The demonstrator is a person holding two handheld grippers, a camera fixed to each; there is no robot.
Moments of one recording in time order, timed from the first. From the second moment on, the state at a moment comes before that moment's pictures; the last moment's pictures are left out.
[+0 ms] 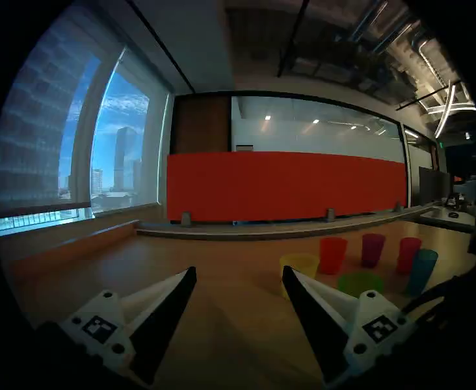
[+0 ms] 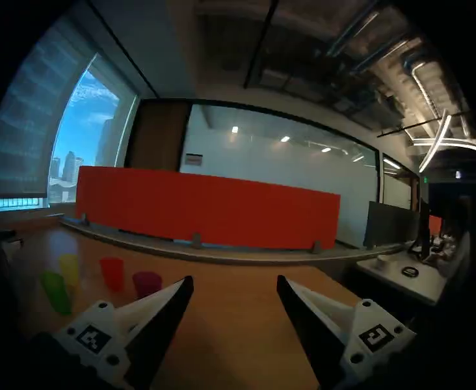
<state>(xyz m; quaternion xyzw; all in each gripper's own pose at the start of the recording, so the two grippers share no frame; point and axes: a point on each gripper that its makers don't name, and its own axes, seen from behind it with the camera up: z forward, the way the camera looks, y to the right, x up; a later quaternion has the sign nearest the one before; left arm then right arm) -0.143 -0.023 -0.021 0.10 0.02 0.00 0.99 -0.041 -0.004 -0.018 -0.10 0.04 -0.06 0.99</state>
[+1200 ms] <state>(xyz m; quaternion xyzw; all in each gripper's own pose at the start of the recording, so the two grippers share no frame) -0.143 -0.024 -0.020 0.10 0.02 0.00 0.99 -0.104 -0.008 0.014 -0.05 0.05 -0.01 1.00</state>
